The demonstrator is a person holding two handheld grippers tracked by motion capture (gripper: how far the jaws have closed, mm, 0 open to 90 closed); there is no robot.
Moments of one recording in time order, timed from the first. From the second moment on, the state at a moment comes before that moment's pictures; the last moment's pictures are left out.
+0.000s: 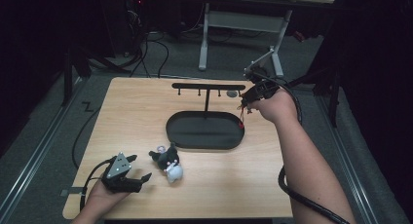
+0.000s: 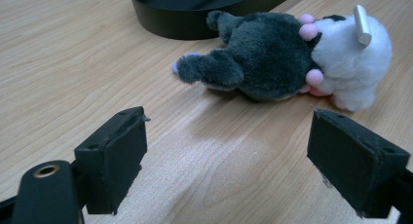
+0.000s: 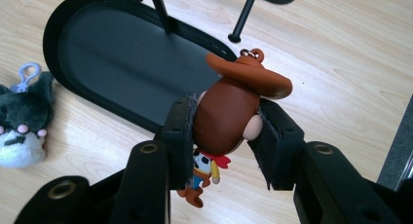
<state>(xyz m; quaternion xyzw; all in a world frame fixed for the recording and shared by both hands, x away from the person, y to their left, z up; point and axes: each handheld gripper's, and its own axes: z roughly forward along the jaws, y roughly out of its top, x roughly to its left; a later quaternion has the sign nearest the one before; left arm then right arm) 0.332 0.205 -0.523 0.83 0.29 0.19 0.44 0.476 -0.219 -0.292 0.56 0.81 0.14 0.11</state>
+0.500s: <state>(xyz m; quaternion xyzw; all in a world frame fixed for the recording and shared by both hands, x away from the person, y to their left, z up) 0.332 0.205 -0.523 0.83 0.29 0.19 0.44 0.495 -0.211 -0.291 0.56 0.81 0.14 0.12</state>
